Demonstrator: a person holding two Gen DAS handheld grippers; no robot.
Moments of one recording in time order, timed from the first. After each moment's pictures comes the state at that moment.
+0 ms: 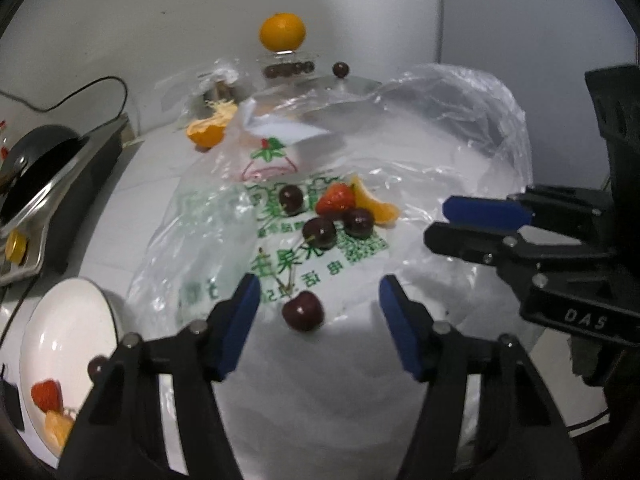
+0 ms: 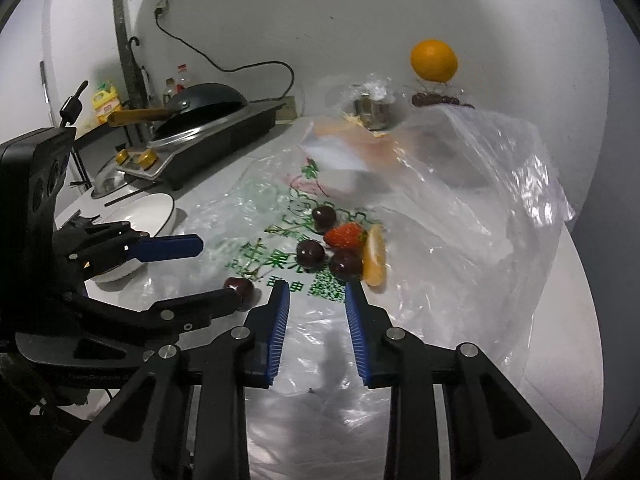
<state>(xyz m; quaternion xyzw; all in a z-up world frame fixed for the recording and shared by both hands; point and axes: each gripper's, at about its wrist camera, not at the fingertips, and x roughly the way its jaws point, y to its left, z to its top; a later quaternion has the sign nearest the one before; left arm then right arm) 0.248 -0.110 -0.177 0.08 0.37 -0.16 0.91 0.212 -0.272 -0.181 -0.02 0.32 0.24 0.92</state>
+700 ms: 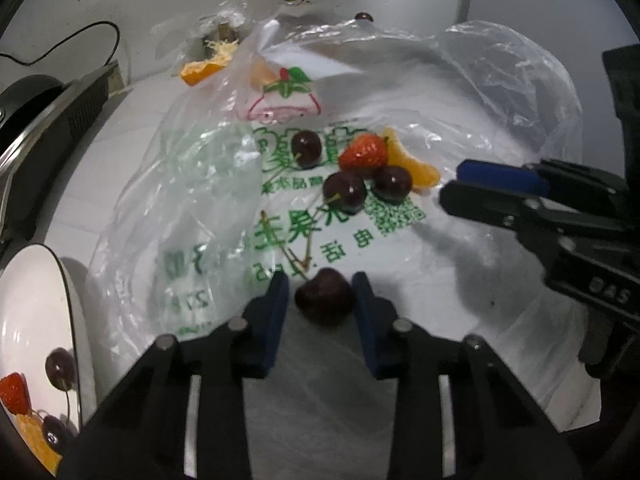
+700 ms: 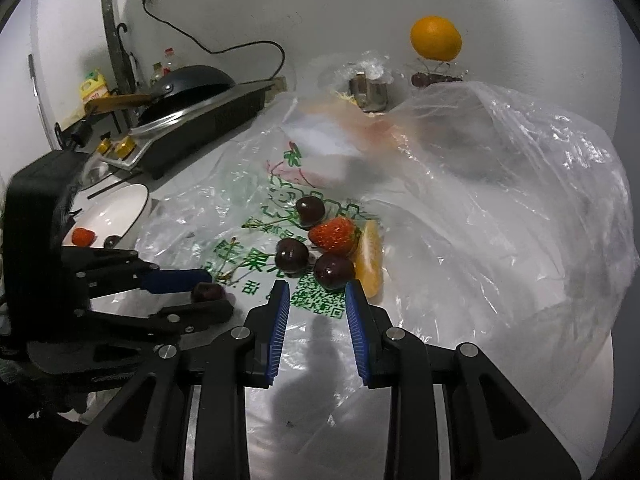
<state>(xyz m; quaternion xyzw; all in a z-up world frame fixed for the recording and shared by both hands) 0.285 -0.094 -0.217 0.04 0.43 -0.17 0.88 0.250 -0.262 -0.197 -0.03 0.35 0.23 0.91</state>
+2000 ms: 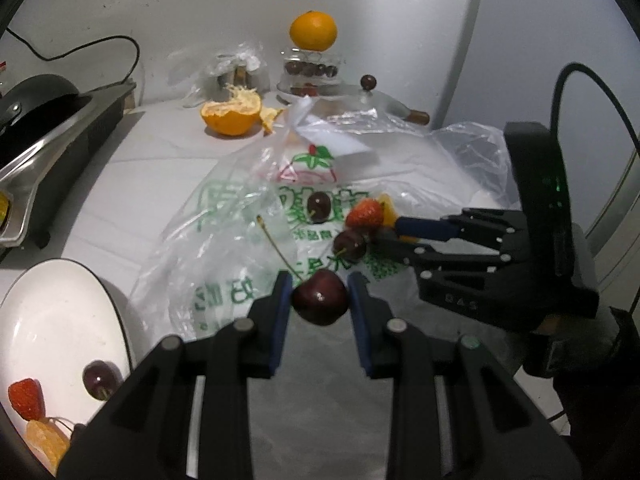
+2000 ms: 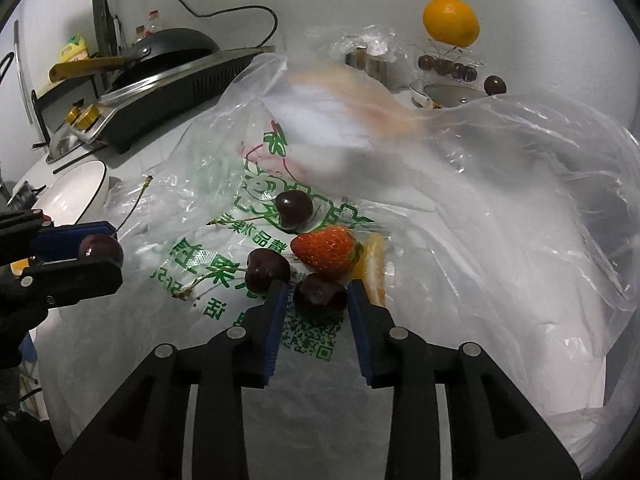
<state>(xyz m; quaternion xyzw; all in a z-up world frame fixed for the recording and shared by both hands) 0.274 -0.059 -0.173 -0.02 0.38 -0.19 0.91 0.292 -0.229 -0.216 -0.09 0.38 0.20 0.90</state>
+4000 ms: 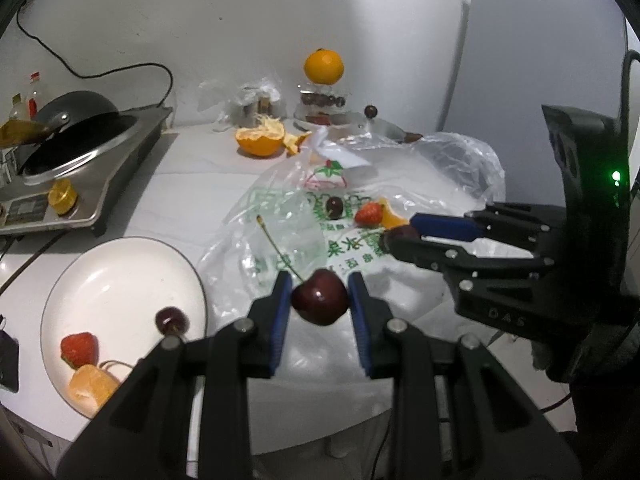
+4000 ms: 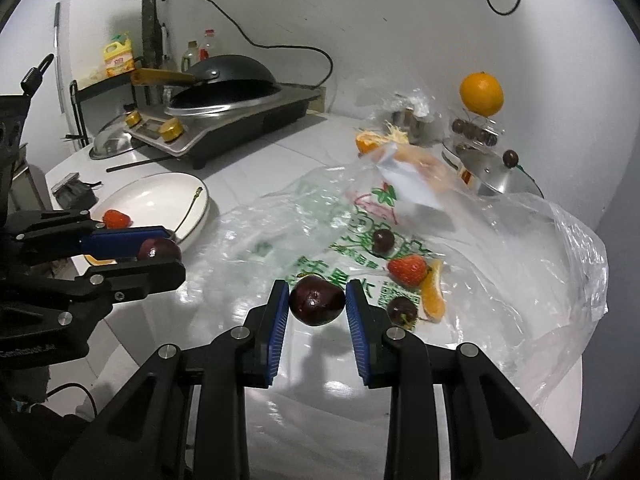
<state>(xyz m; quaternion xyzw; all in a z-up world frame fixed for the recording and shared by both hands) 0.195 -0.016 -0.142 -0.02 0.33 -0.17 0.93 0.199 -0.173 -0.159 -0.12 0.32 0.23 0.91</state>
